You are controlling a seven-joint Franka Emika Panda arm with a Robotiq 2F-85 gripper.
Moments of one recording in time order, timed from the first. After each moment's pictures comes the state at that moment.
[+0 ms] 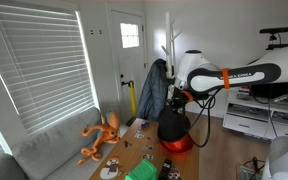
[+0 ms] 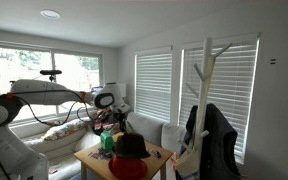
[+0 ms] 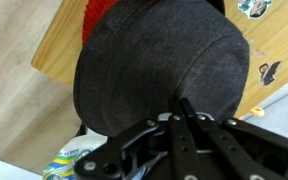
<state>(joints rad) -0.19 -0.49 0.06 -2.28 -0.05 2.07 0.63</state>
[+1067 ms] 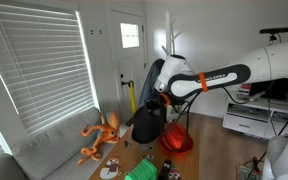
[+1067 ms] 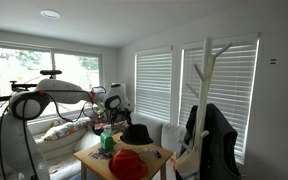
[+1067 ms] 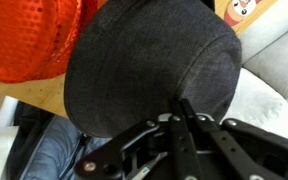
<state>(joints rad) -0.09 -0.26 0.08 -2.15 0.06 2.34 0.63</state>
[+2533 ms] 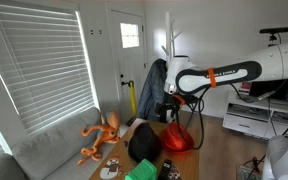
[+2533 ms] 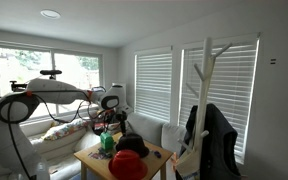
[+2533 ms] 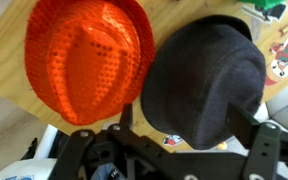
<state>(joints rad) -0.08 -0.36 0.02 -2.21 0.07 2.05 0.50</state>
